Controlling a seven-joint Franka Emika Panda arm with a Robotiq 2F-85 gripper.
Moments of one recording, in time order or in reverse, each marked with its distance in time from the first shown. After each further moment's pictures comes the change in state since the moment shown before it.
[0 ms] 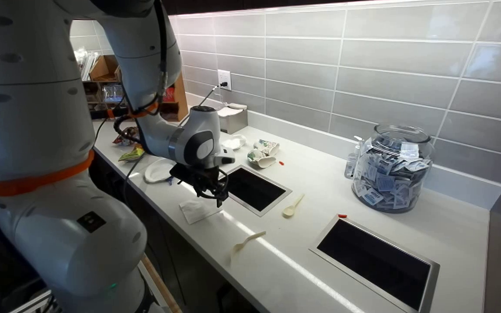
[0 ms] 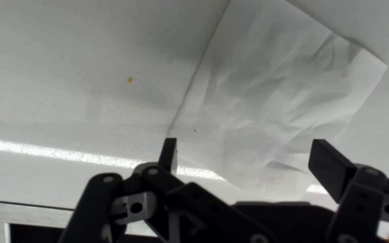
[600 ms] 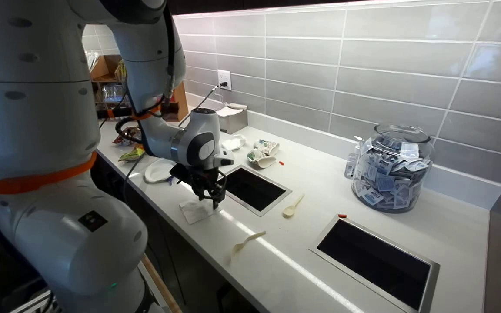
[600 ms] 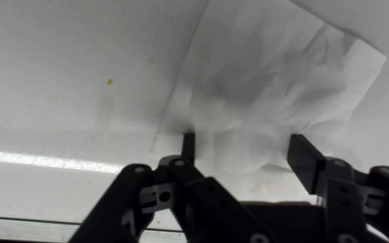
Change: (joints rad) arm 0.015 0.052 -0.007 0.036 -0.030 -0.002 0.069
